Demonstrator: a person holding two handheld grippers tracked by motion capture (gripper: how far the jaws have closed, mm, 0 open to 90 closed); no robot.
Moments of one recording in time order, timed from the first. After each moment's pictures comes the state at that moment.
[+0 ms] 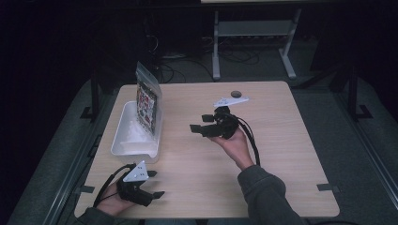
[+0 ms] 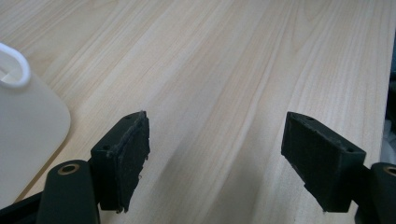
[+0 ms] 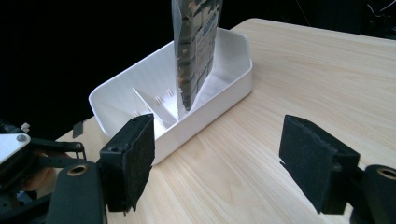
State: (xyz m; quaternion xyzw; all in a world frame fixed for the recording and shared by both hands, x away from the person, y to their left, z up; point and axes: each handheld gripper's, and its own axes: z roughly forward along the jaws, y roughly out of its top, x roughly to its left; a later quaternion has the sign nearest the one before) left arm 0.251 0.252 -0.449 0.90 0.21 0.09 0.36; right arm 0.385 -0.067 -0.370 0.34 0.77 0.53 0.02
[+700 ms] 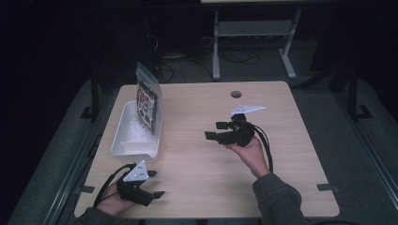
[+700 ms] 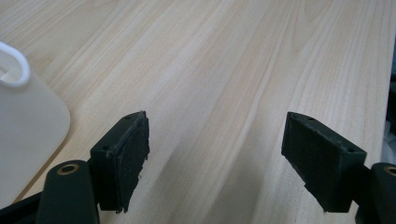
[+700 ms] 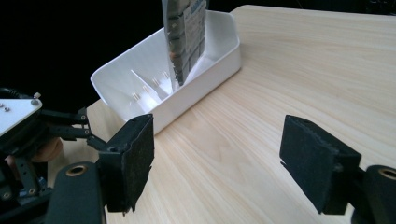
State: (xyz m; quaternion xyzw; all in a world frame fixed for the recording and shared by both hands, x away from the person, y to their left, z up) left arm 0.252 0.252 -0.450 0.90 0.21 0.09 0.36; right arm 0.367 -0.112 -0.384 0.36 0.77 0.53 0.00
